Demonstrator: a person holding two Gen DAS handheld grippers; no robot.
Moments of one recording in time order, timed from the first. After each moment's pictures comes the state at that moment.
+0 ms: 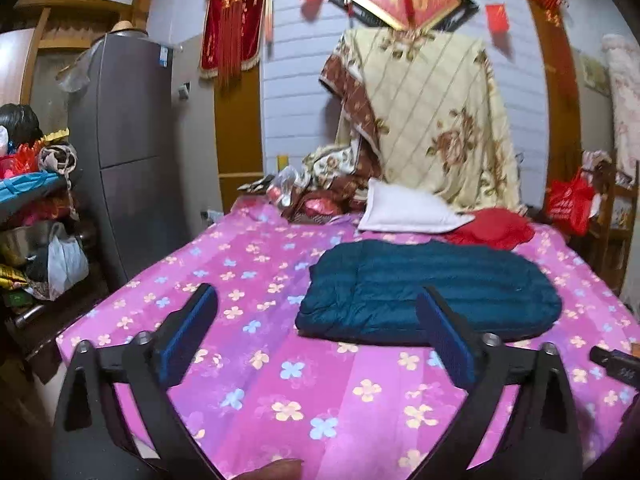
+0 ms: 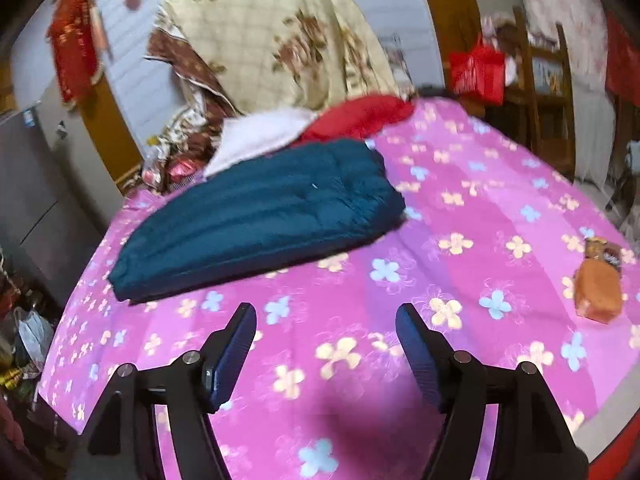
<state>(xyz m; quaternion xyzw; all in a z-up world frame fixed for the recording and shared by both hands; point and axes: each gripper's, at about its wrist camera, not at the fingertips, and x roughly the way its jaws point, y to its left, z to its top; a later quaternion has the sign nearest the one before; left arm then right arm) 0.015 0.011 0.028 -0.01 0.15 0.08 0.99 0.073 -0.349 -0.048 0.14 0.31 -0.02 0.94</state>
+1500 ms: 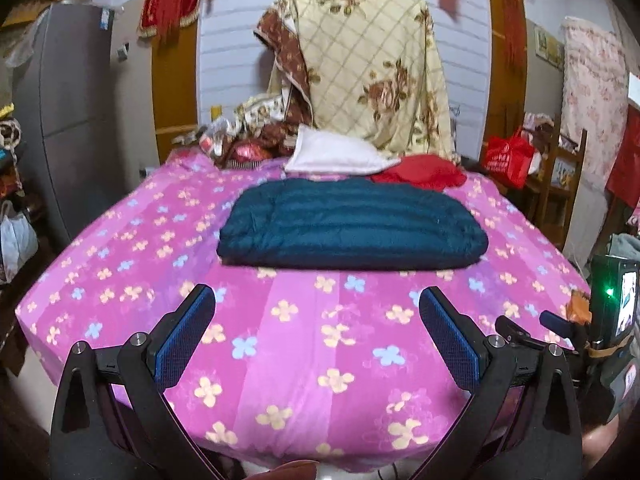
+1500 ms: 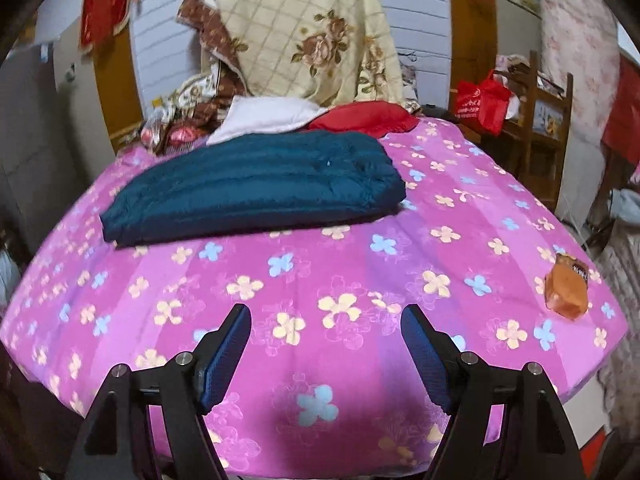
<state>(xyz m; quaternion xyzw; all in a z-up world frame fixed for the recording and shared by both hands) -0.014 -0.046 -0.006 -0.02 0.26 -0.04 0.97 0.040 -0.293 -0.070 0.04 0.33 -0.05 0.94</state>
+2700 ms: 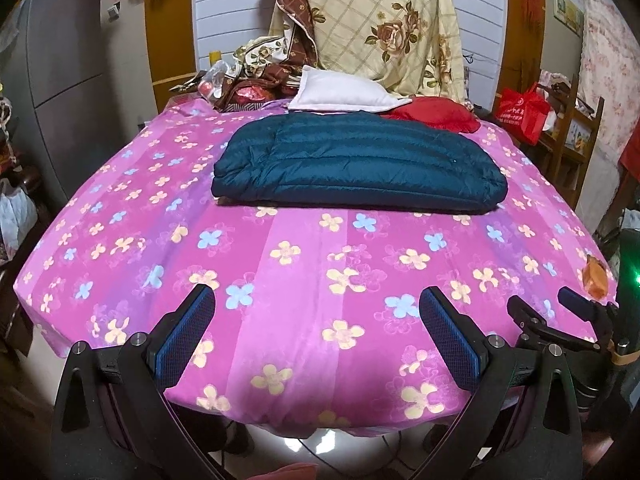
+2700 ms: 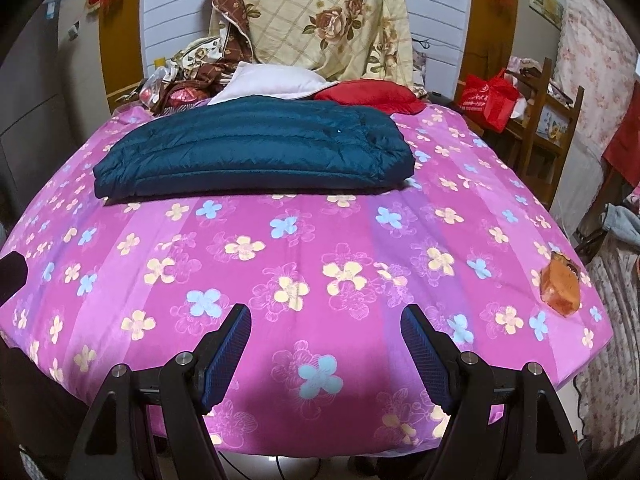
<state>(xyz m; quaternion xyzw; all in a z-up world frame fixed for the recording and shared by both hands) 0.008 -0.051 -0.046 -0.01 0.35 -0.02 0.94 0.040 -0.268 -0.084 -0.01 0.38 -0.06 0.92</state>
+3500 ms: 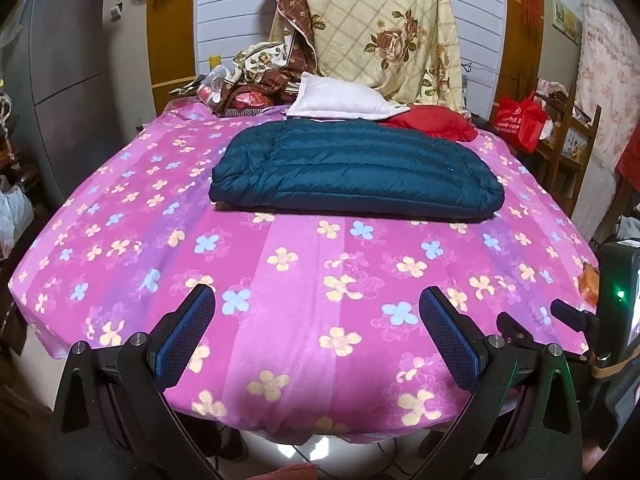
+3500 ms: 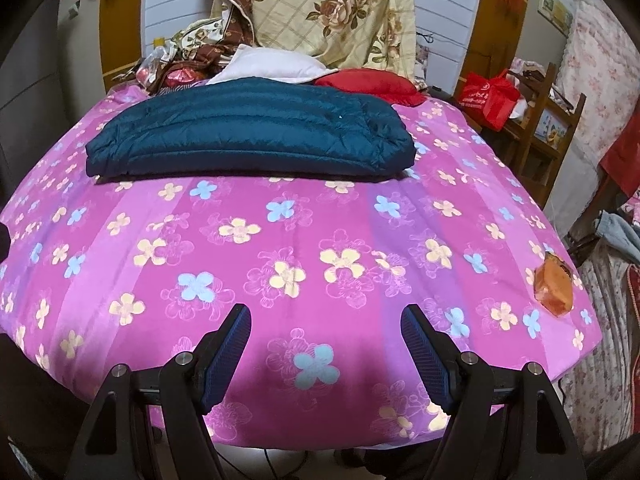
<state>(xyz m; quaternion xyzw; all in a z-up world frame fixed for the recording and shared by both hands) 0.008 -0.045 -0.046 -0.02 0.34 -0.03 0.94 0.044 -0.257 -0.092 -0.04 0.40 -0.08 0.91</state>
